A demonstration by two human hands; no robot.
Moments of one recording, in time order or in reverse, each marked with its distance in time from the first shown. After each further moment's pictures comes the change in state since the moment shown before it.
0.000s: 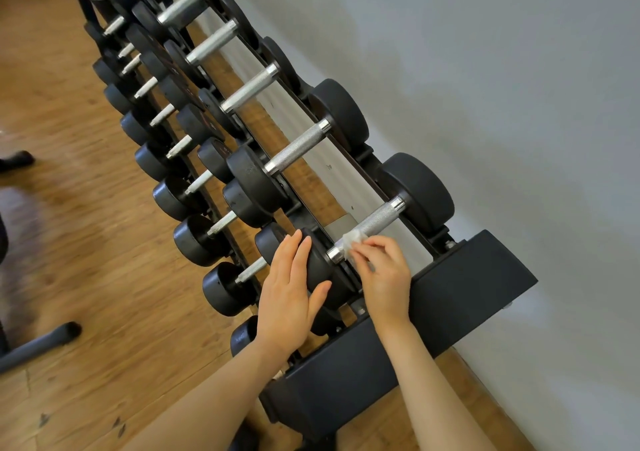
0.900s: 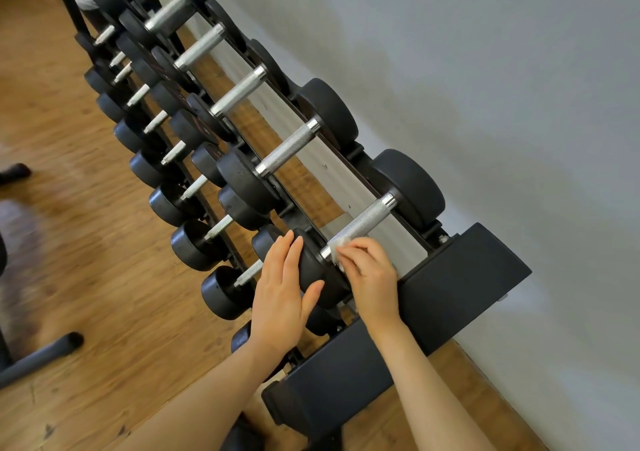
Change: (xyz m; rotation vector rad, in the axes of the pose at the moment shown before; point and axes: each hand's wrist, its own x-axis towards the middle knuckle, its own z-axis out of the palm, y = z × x) left_hand 0.001 -0.002 0.001 0.002 0.019 0.024; right_hand -0.005 -0.001 0.003 0.033 -0.054 -0.045
